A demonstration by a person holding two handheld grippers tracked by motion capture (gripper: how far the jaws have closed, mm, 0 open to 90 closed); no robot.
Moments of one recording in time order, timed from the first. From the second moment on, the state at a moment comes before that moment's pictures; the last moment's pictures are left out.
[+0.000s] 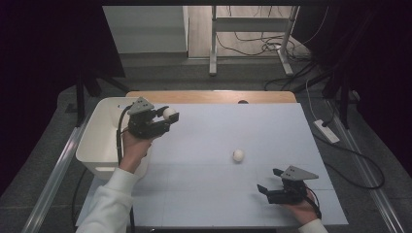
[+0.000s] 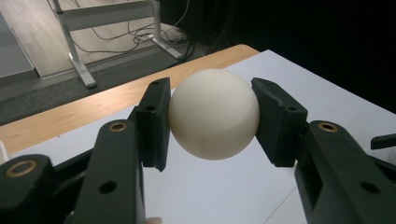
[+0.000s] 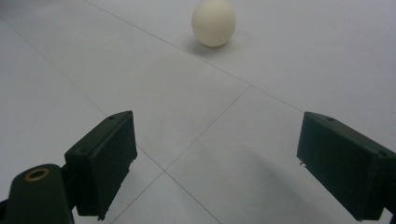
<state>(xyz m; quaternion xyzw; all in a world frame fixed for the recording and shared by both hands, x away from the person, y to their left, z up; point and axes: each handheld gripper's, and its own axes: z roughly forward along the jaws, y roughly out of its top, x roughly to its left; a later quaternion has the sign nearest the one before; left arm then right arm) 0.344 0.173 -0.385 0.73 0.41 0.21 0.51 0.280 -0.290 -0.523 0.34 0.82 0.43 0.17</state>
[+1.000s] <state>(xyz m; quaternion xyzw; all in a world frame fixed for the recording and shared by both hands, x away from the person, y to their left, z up) 0.346 0.206 -0.380 0.71 0.44 0.23 0.50 0.280 -0.290 -0.523 0.34 0.82 0.43 0.17</state>
